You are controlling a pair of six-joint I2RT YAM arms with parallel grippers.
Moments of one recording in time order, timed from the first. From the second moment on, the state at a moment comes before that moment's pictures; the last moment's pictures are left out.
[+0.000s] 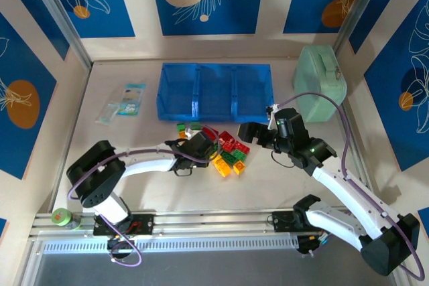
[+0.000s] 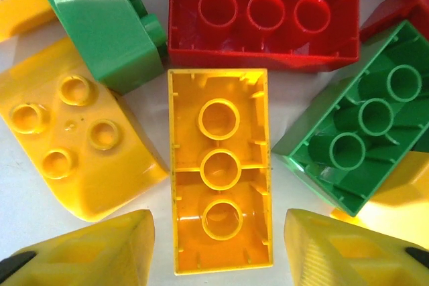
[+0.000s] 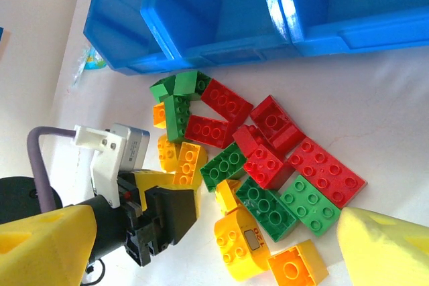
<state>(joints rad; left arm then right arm) -0.93 1.61 0.83 -0.34 -0.24 -0.76 0.54 0.90 0.79 -0.54 -0.15 0.70</state>
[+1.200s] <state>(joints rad) -0.93 1.52 0.94 -0.48 -0.31 -0.73 0.51 0.86 0.72 -0.53 -0.16 0.71</state>
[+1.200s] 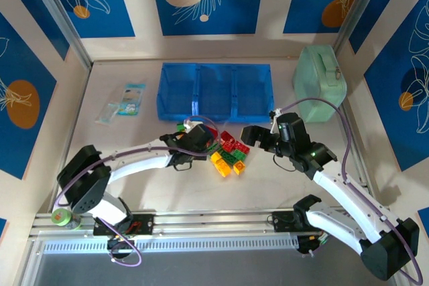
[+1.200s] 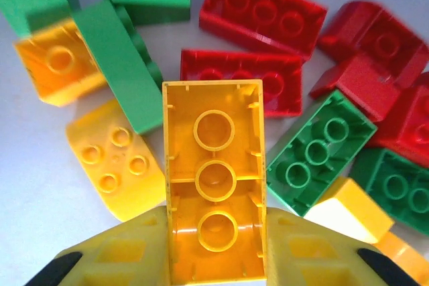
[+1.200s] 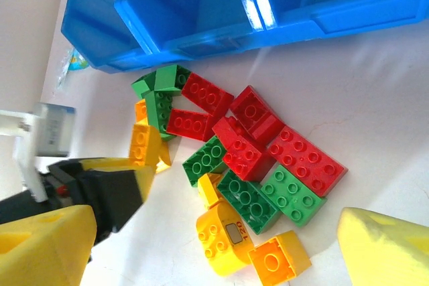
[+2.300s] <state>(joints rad) -0.41 1.82 1.45 -0.52 -0.08 -0.44 0.50 0.92 0.75 -0.61 -0.19 0.68</state>
